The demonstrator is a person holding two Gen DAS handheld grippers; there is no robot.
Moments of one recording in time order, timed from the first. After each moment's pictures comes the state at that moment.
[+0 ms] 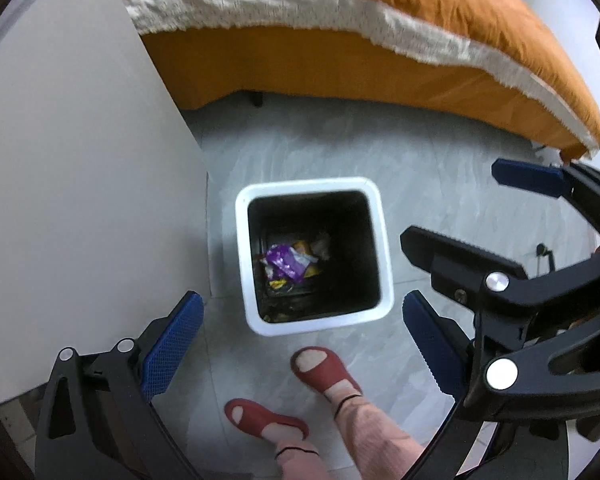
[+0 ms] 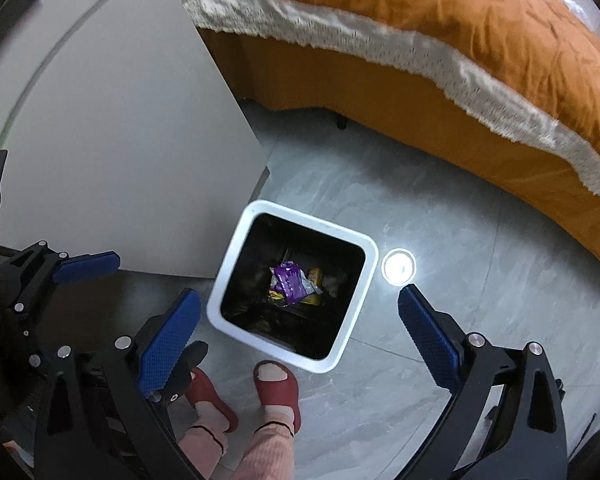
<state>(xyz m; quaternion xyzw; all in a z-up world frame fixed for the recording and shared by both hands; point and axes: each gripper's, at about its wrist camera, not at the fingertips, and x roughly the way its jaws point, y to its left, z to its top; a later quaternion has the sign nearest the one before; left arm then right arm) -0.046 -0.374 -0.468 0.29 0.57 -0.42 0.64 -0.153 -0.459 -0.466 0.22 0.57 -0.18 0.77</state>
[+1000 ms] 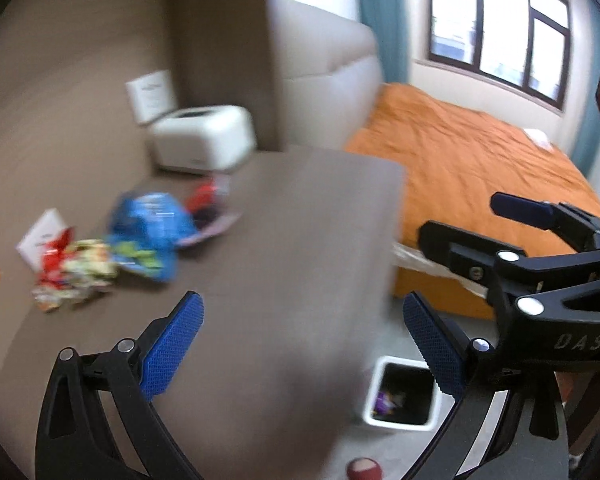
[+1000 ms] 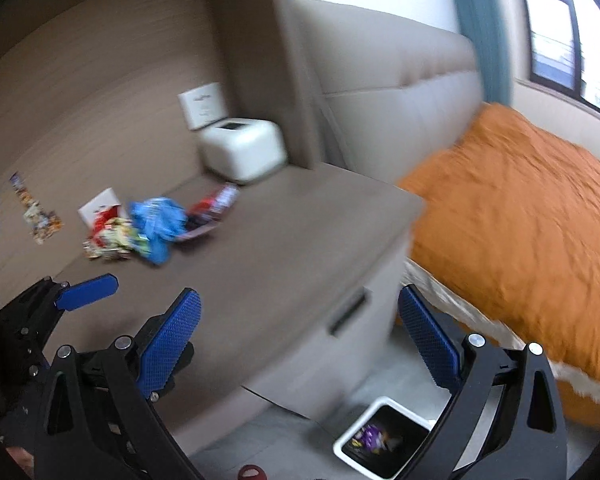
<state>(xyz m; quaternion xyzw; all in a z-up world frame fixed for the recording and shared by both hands) 0.014 -0.167 -0.099 0.14 0.35 -0.25 0.89 -0.060 -0.321 -0.120 0.10 0.32 -0.02 0.94</state>
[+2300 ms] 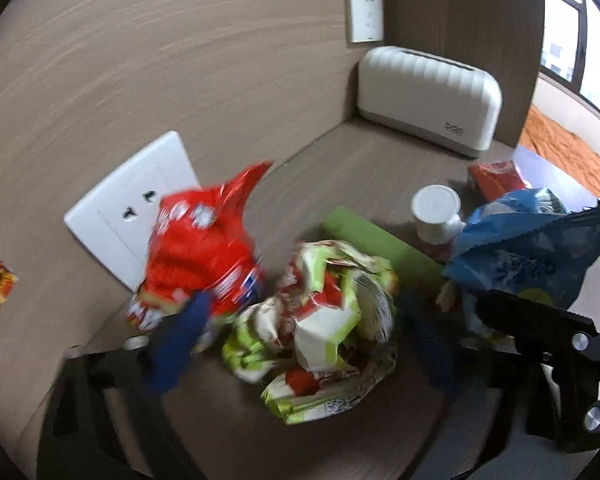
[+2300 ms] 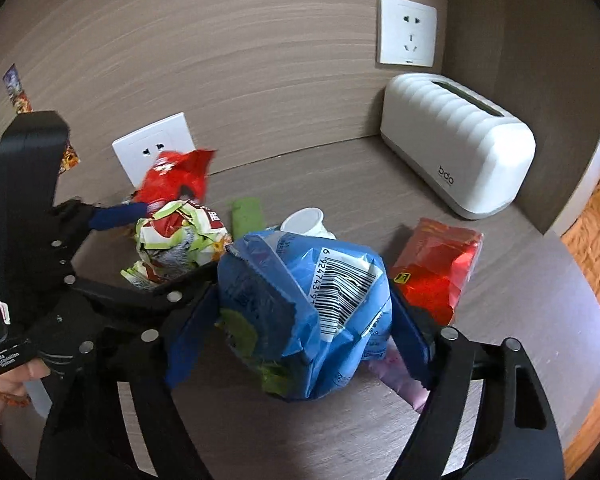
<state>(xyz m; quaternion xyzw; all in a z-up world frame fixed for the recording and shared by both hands) 0.216 -0.011 -0.153 0.11 0.41 -0.13 0.90 0.145 -0.146 -0.162 -0.03 0.40 0.15 0.90</state>
